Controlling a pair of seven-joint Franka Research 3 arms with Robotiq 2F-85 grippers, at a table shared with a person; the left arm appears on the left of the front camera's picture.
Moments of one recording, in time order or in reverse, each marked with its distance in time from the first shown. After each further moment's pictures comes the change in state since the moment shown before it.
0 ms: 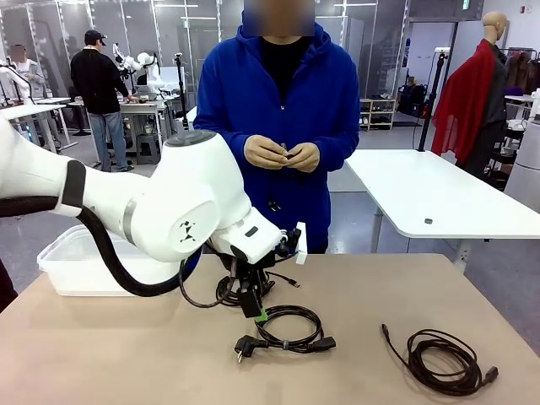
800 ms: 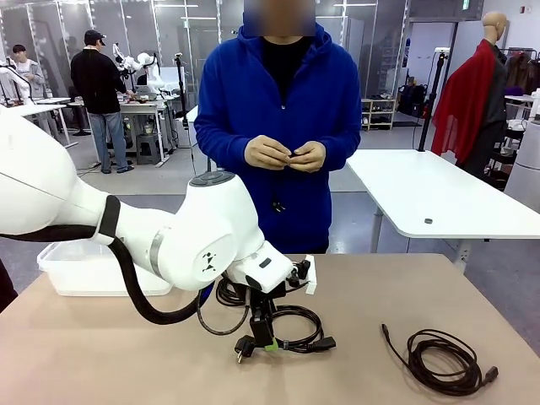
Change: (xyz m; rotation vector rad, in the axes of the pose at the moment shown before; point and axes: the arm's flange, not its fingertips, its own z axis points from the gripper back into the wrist) left arm 0.004 -0.006 -0.073 -0.104 -0.007 0.022; right arm 0.000 0.000 0.000 0.000 0.000 0.000
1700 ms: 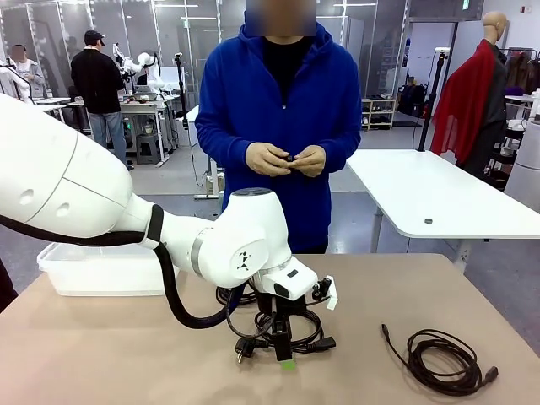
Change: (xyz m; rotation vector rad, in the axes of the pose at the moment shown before) left arm 0.026 0.016 -0.058 -0.184 0.088 0.028; right arm 0.000 0.000 0.000 0.000 0.000 0.000
